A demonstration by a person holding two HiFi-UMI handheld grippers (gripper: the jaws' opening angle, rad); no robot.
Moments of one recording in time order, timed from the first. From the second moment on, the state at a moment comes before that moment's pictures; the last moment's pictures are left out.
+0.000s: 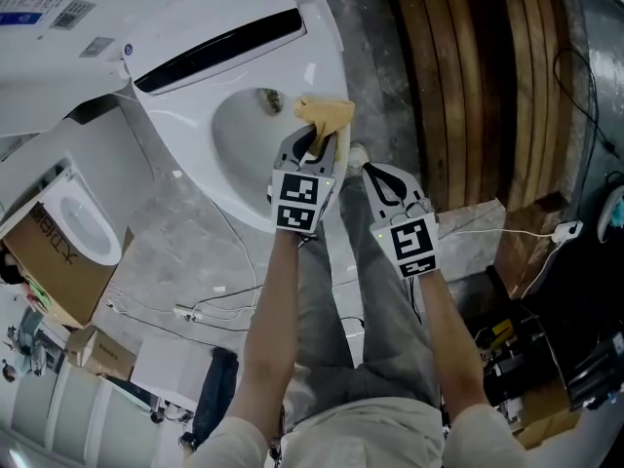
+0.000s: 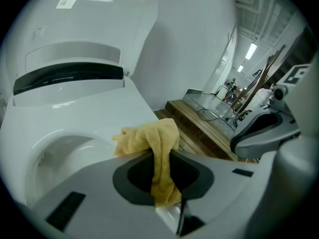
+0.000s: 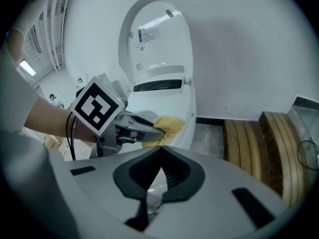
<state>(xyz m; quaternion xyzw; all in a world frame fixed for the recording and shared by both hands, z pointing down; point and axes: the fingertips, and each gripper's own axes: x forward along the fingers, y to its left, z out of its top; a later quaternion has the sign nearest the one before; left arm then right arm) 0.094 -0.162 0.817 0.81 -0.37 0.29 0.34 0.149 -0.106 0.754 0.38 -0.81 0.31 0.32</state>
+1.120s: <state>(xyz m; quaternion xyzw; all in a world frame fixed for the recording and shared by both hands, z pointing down) 0.069 -0.246 0.813 0.83 -0.35 0.30 0.31 0.105 -0.159 0.744 0.43 -0.80 0.30 0.30</state>
